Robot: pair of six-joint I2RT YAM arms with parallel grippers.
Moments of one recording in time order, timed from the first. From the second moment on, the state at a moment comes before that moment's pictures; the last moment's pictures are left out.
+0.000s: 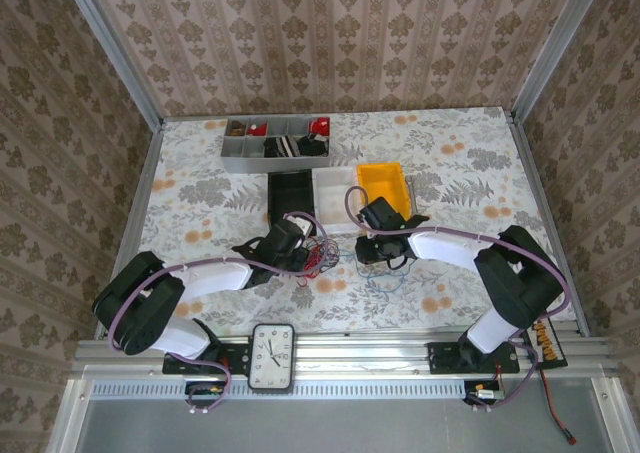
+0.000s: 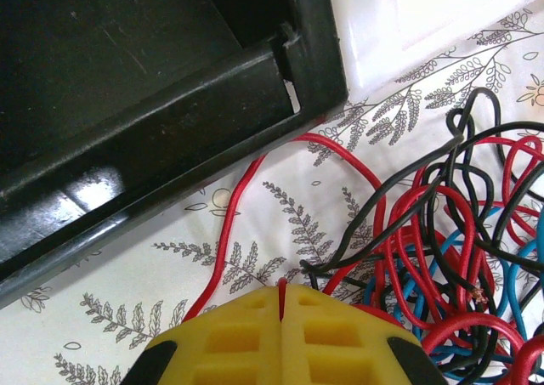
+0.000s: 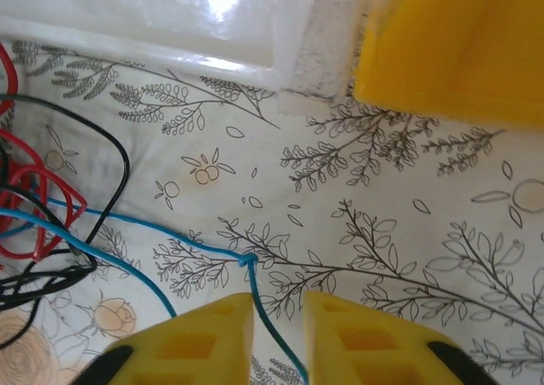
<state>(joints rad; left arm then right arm) -0.82 1.43 0.56 -0.04 -0.14 -0.26 0.63 1.61 0.84 -0.35 -0.07 0.42</state>
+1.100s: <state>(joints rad) -0.82 1.40 0.53 0.00 -0.17 -0.28 0.44 1.33 0.72 -0.34 0.14 0.67</state>
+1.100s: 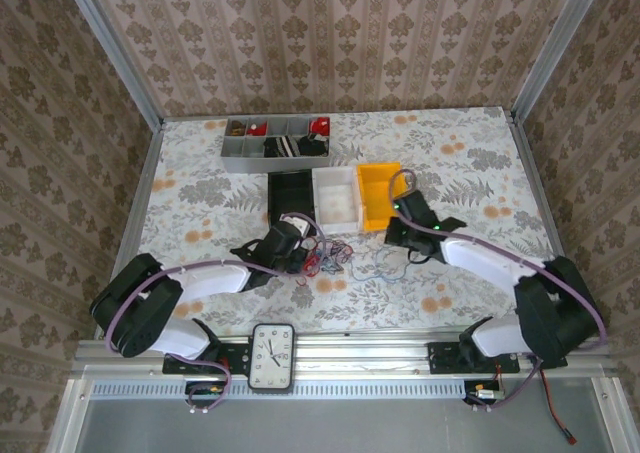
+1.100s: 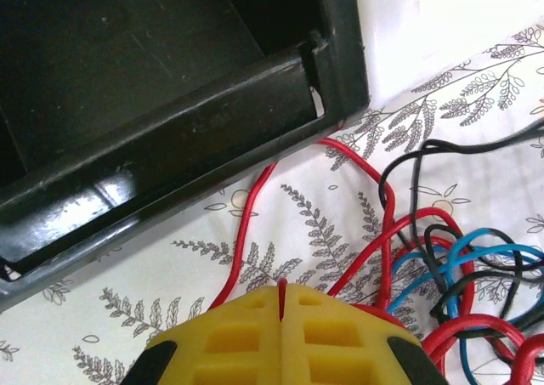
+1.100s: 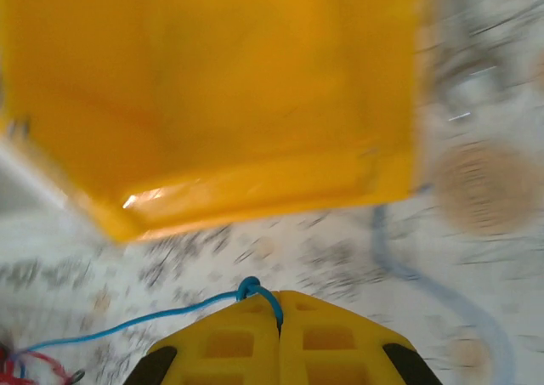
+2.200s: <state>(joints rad) -0.56 1.24 0.48 -0.40 -0.53 -0.84 -0.45 1.10 0.64 -0.43 -0.06 0.76</state>
